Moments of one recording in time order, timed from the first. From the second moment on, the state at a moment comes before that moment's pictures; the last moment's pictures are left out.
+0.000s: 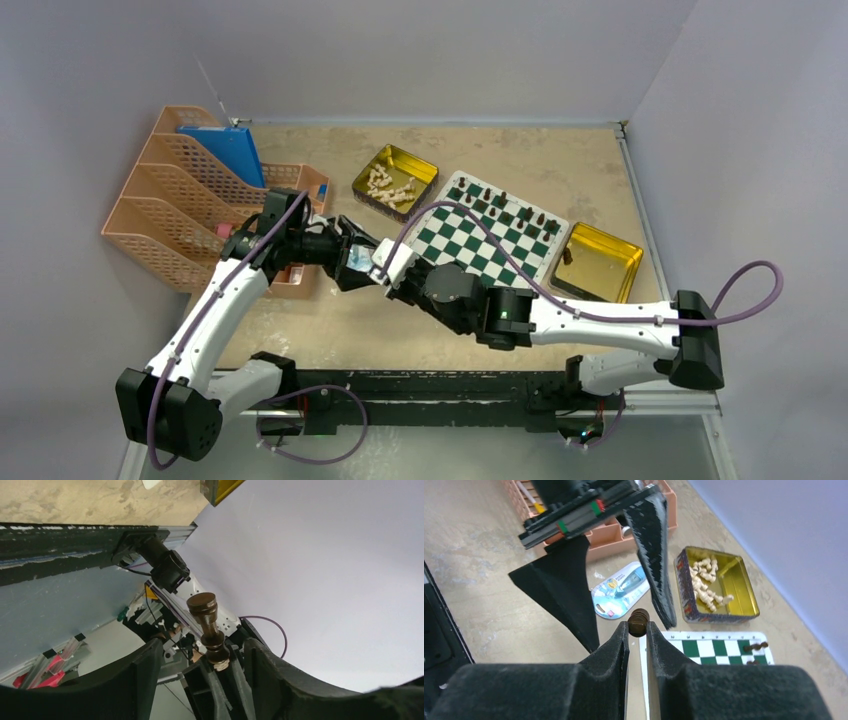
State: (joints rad) left arm -0.26 1.06 0.94 -0.75 0.91 -1.49; right arm 1.35 1.30 1.03 0.06 0.46 -0.27
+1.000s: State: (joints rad) left arm -0.26 1.16 1.26 -0.83 0.64 -0.66; right arm 0.47 1.52 1.20 -0.28 0.36 0.27
